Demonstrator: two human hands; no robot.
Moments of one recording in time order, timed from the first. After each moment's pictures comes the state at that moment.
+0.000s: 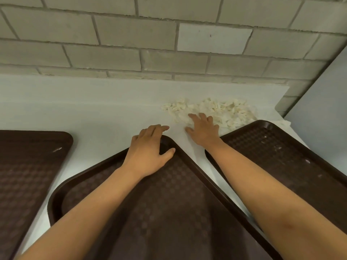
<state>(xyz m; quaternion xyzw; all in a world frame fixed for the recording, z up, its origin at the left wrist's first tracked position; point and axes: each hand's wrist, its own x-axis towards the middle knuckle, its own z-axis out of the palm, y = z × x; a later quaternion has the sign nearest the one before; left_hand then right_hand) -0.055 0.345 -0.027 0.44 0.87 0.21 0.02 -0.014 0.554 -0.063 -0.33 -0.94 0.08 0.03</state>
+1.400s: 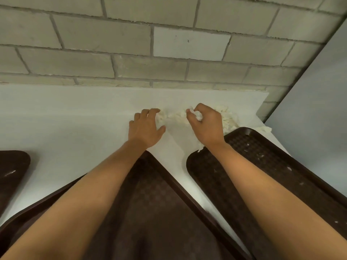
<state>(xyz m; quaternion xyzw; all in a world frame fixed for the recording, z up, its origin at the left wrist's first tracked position) -0.119 0.463 -0.050 0.40 0.89 0.22 -0.01 0.016 0.576 -0.014 -0.25 -0.86 0.25 0.38</state>
